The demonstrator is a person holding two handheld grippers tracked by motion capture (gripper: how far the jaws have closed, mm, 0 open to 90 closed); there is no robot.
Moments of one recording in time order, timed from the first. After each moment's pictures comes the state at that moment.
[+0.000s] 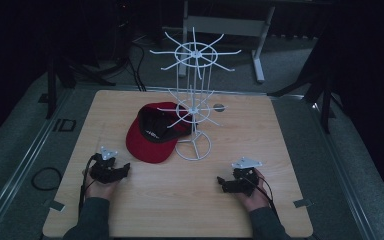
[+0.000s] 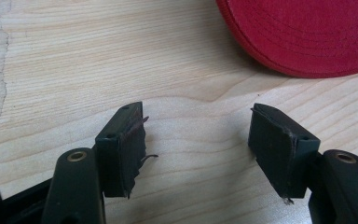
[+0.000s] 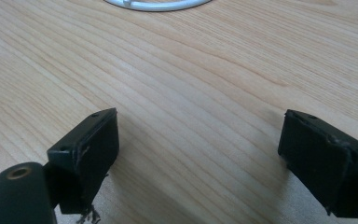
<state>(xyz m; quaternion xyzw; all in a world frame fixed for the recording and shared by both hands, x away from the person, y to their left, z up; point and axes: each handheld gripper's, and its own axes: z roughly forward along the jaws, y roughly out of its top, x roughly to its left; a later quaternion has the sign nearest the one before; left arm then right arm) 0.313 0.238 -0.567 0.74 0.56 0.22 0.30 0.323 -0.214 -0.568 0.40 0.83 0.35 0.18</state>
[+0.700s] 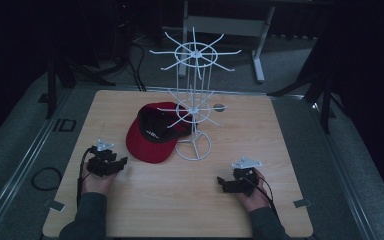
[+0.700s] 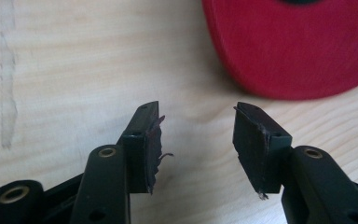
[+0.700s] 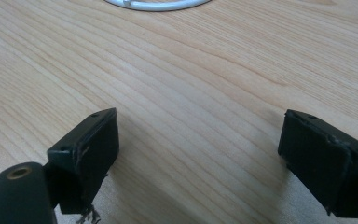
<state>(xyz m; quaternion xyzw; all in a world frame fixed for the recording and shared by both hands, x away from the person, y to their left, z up) 0.325 0.246 -0.538 0.73 0.56 0.19 0.33 0.322 -0.214 -0.568 0.40 0.83 0.35 0.18</state>
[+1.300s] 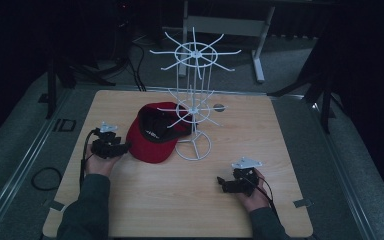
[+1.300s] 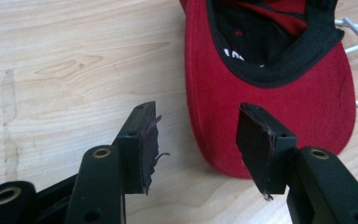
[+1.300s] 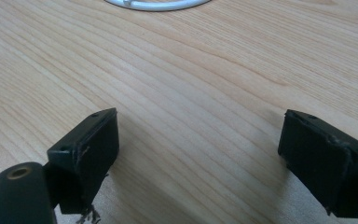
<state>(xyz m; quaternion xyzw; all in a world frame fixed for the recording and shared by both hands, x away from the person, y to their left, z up) 0.367 0.239 -0.511 0.74 0.54 0.19 0.35 0.322 -0.214 -0.567 0.41 0.83 0.35 0.18</state>
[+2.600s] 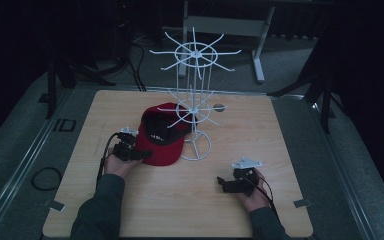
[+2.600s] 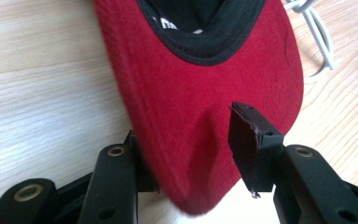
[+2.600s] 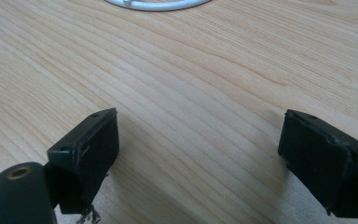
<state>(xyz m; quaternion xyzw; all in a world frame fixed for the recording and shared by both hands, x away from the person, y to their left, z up) 0.385 0.193 -0.540 0.78 0.51 0.04 0.37 0.322 -0.214 -0.567 0.41 0.83 0.35 0.18</state>
